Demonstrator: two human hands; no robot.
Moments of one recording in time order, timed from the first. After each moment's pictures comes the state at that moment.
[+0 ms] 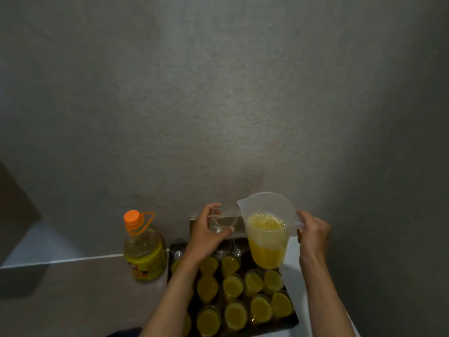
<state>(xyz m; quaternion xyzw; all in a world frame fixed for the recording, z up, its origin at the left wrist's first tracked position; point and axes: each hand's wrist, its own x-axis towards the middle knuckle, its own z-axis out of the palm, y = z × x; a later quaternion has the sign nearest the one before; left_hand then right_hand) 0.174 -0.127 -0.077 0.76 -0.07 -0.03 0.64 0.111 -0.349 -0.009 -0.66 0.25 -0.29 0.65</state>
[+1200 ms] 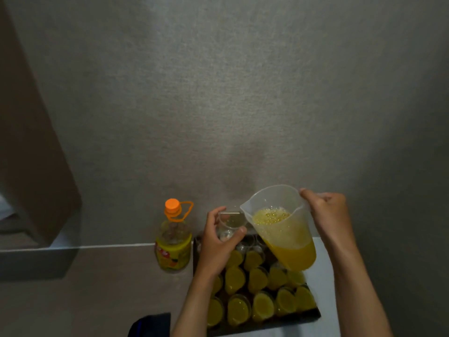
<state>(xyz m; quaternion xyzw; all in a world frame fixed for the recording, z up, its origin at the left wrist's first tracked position) 0.113 -0.054 -0.078 0.67 -0.04 0.04 0.74 0.087 -0.255 0.062 -0.82 0.15 -0.22 0.50</state>
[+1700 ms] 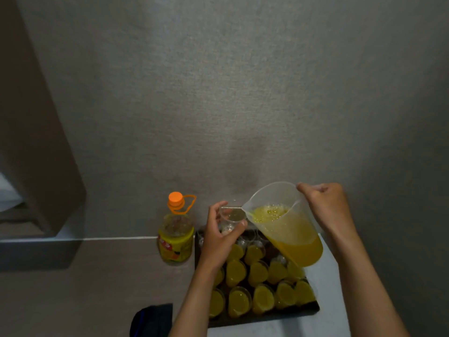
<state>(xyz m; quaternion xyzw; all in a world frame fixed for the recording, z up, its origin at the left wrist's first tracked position) 0.107 -0.052 -0.077 0.66 -0.04 0.04 0.75 0.080 -0.245 0.079 -0.88 0.16 -0.18 0.41</state>
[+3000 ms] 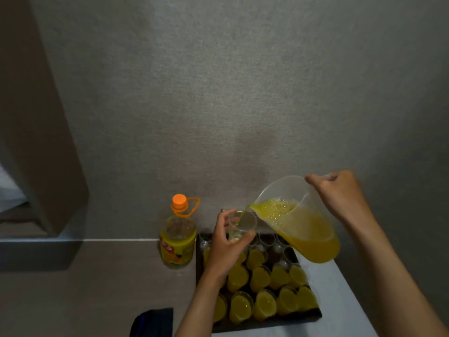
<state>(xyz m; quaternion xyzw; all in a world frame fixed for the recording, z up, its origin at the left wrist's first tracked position) 0.108 -0.055 -0.089 0.67 -0.05 0.01 0.74 0.087 -0.238 0.118 -0.90 0.15 -0.19 0.36</state>
